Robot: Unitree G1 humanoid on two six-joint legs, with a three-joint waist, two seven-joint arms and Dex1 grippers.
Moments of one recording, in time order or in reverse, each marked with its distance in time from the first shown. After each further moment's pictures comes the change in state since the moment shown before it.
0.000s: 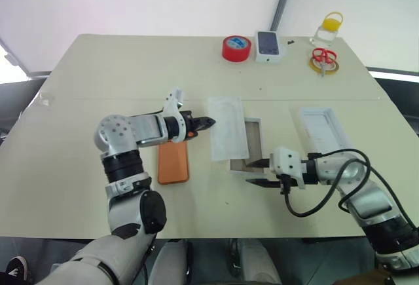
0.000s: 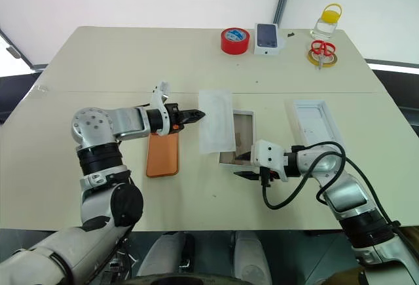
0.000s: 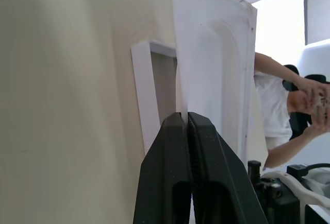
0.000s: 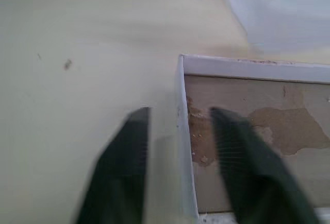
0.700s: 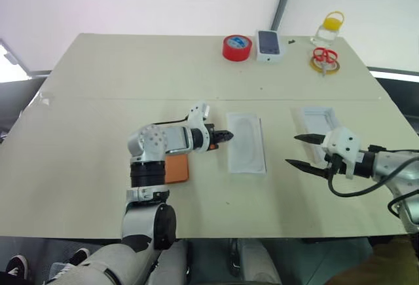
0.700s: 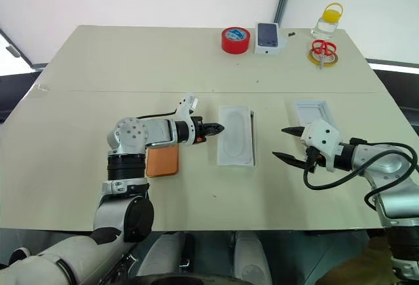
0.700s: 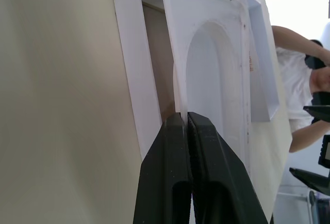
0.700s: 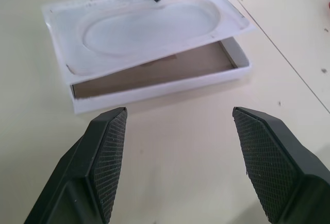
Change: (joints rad) left arm 0.059 -0.061 -0.236 0.098 0.096 -0.226 -0.064; right arm 0.122 -0.103 -0.311 0.047 0.084 -0.028 -0.071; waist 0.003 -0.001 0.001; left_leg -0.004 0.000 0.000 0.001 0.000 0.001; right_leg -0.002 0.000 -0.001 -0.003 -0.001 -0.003
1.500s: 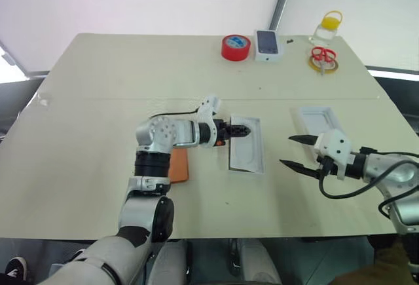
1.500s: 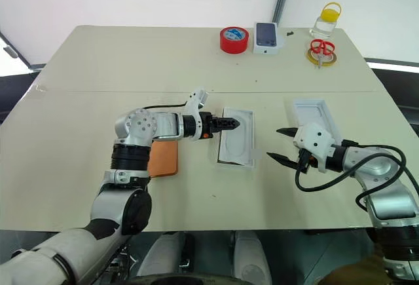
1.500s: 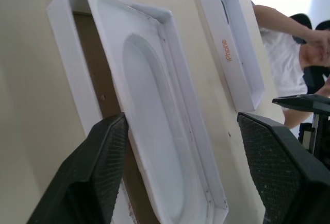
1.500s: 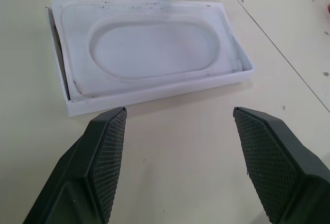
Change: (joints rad) left arm -0.066 0.048 -0.121 0.055 0.010 -0.029 -0.117; right arm -0.008 0.039 0.044 0.002 -0.037 -0.033 -0.041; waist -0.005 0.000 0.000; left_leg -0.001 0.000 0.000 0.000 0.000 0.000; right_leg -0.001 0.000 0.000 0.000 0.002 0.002
